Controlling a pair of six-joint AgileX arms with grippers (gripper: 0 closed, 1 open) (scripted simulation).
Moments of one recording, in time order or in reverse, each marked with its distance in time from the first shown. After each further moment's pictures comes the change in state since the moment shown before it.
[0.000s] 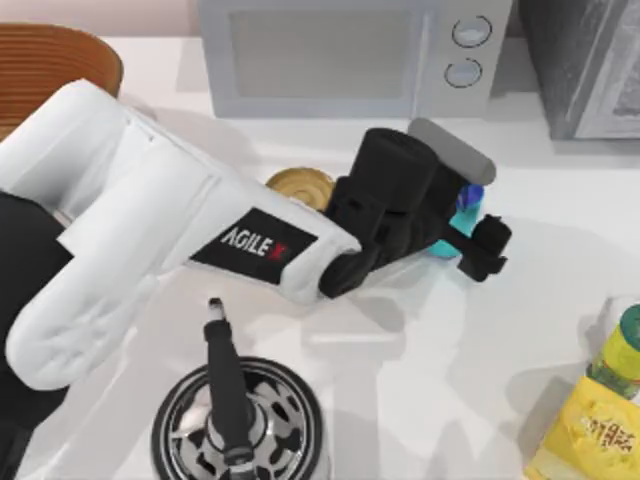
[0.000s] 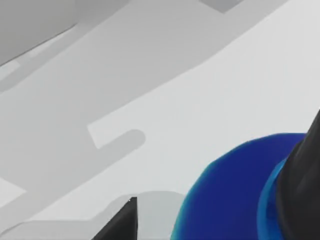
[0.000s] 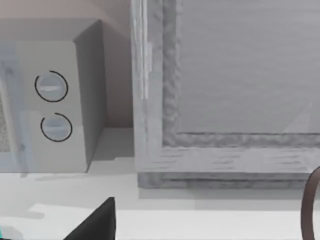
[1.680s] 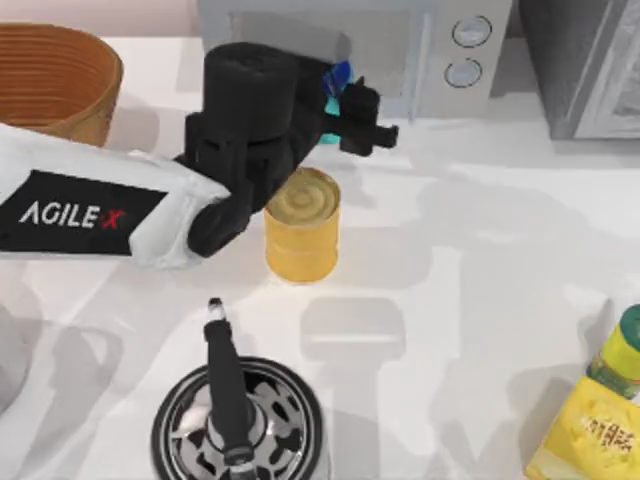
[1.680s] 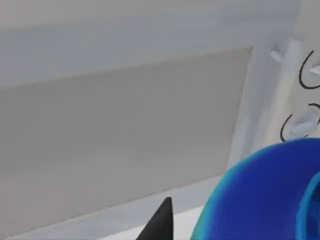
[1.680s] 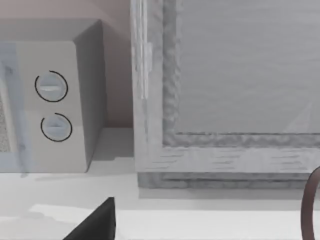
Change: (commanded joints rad) left arm 0.183 -0.378 -0.266 0.122 -0.205 -0.103; right arm 0.000 0.000 0.000 0.000 0.000 0.000
